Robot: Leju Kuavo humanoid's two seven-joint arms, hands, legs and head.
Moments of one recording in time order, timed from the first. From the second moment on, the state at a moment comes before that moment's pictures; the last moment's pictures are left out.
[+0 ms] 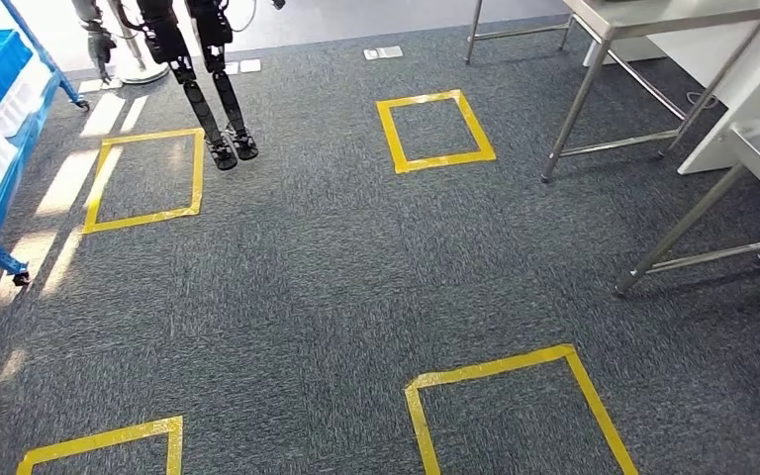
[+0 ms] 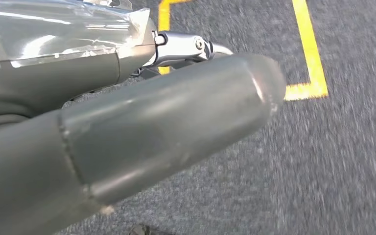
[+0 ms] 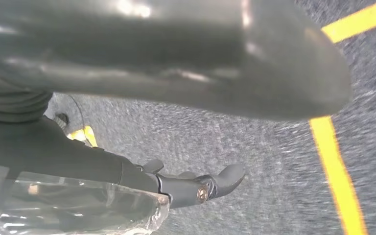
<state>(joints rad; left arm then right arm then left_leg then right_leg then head) -0.08 -0.11 0.96 -0.20 -0.72 0.32 -0.47 -0.10 0.04 -1.31 -0.21 1.43 -0.27 -0.05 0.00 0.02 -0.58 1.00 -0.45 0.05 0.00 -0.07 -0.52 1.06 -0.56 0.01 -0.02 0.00</state>
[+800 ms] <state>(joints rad) -0.08 -0.12 0.95 -0.19 -0.80 0.02 -0.04 -0.09 0.03 -1.29 -0.21 1.44 -0.23 -0.05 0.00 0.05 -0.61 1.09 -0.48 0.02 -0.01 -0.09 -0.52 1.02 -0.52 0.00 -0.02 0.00</state>
